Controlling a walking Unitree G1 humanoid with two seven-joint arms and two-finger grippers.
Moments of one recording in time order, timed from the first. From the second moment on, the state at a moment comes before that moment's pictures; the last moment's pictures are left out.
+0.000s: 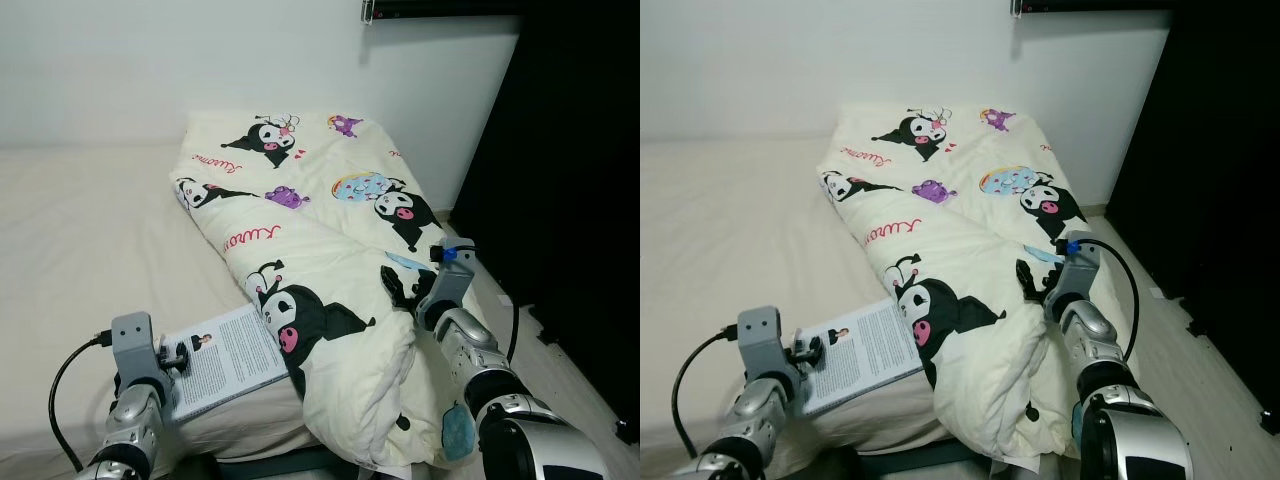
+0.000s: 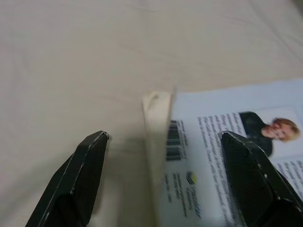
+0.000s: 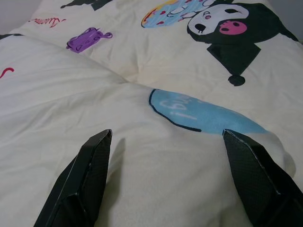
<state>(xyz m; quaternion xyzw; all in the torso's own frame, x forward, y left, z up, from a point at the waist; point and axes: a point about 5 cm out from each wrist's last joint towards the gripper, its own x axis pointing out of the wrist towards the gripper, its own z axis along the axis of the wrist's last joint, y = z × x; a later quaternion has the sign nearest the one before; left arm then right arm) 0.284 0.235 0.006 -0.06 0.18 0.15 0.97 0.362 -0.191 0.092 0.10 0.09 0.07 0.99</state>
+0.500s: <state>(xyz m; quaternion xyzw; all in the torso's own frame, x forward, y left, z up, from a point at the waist) 0.278 0.215 -0.009 -0.24 0.20 0.09 0.94 0.362 -0.193 0.092 0.09 0.09 0.06 0.99</state>
